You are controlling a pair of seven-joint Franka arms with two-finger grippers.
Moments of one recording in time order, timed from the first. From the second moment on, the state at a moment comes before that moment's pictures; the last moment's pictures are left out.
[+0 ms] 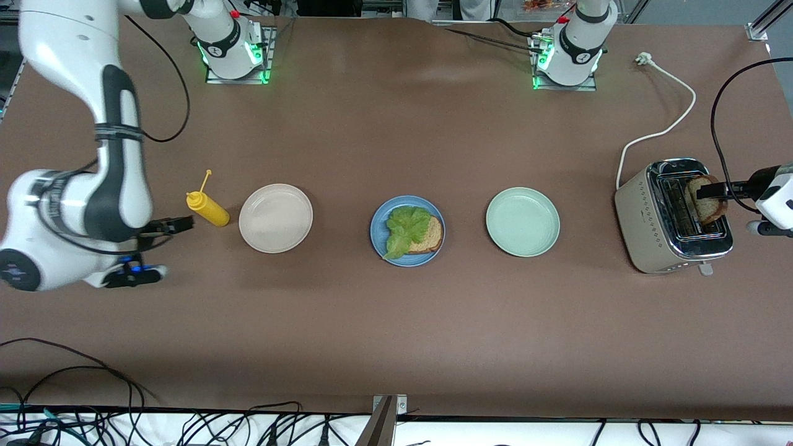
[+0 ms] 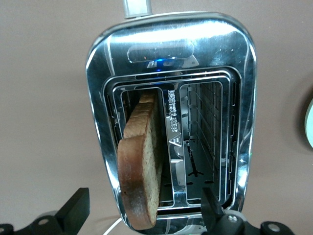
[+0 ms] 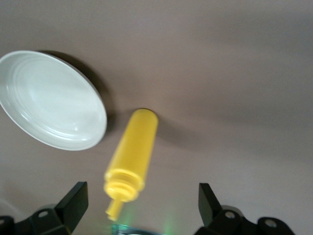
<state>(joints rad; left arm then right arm) 0.20 0.29 0.13 -1.75 0.06 1.76 0.28 0.23 0.71 -0.35 -1.23 0.24 1.40 -0.27</state>
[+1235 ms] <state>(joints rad) 0.19 0.27 0.12 -1.75 0.06 1.75 0.29 -0.01 0.71 -0.35 -1.46 0.57 1.49 -1.83</state>
